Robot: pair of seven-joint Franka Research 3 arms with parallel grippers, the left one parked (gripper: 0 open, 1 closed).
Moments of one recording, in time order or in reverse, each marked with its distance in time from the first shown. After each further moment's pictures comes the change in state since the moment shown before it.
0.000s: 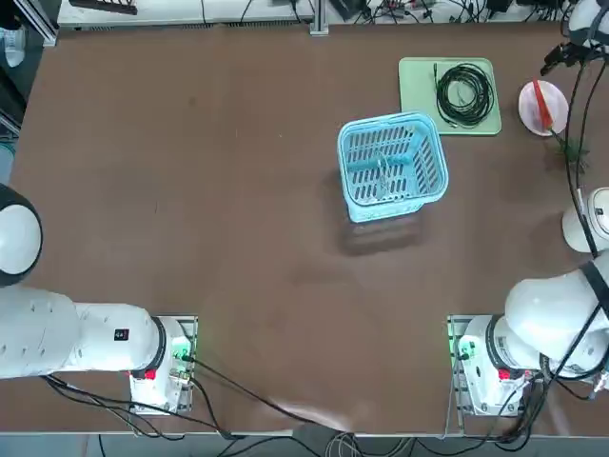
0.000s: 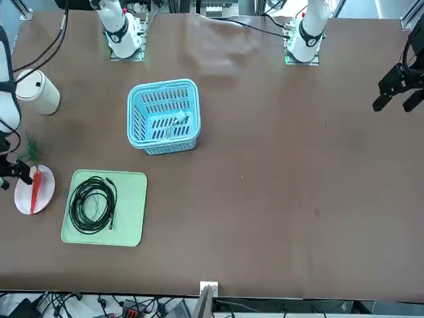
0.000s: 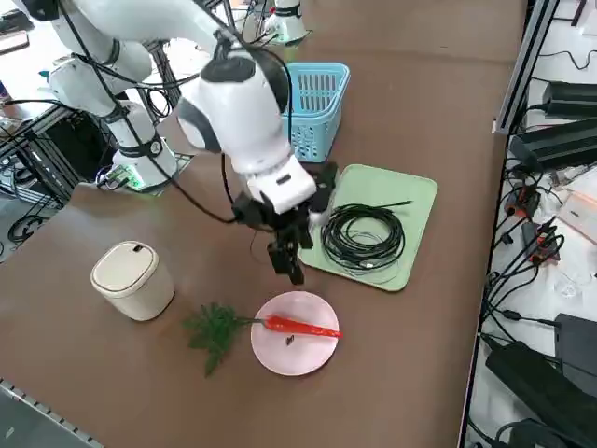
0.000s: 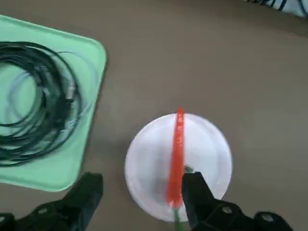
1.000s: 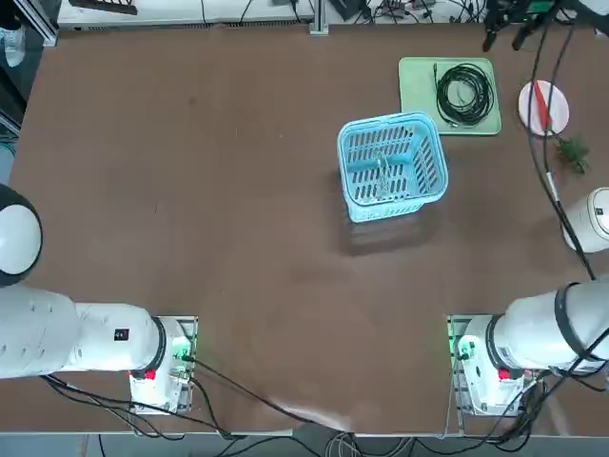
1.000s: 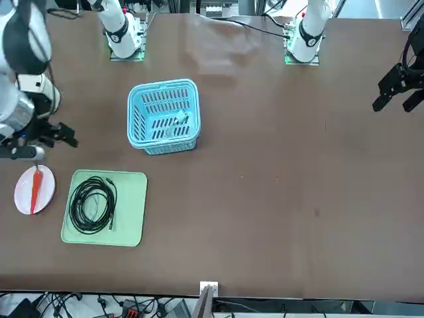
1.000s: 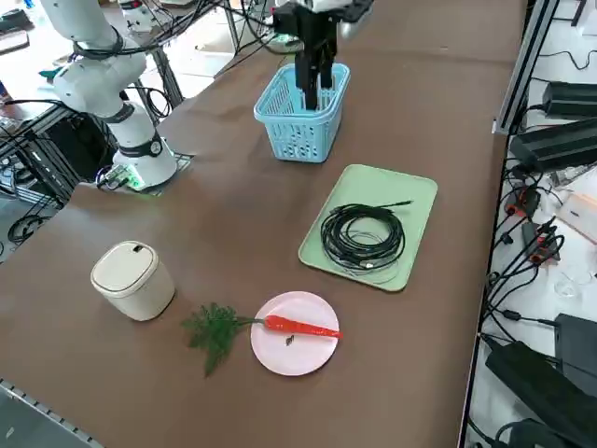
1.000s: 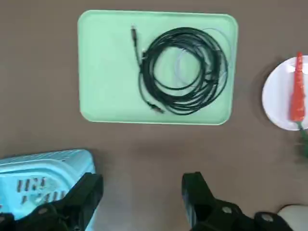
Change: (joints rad) arm 0.437 -0.323 0.028 -0.027 0.007 -0.479 0.652
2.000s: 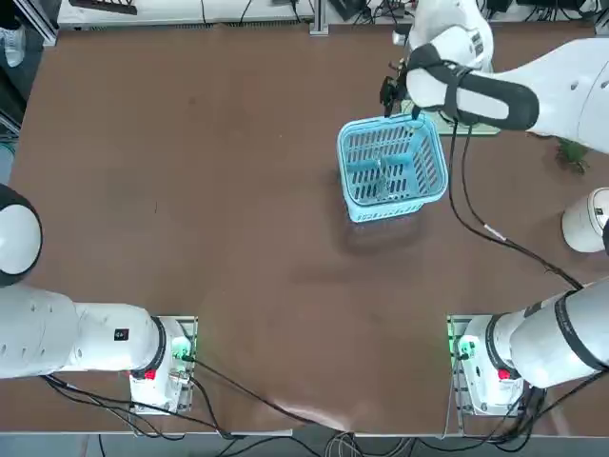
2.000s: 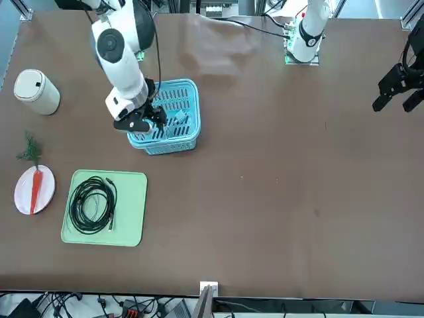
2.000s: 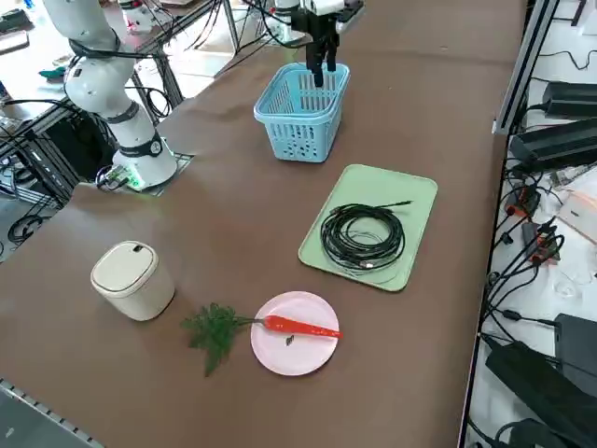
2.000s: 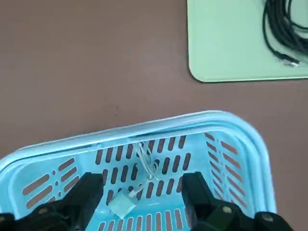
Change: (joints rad) arm 0.432 -0.009 0.002 -0.330 -0.002 0.366 0.514
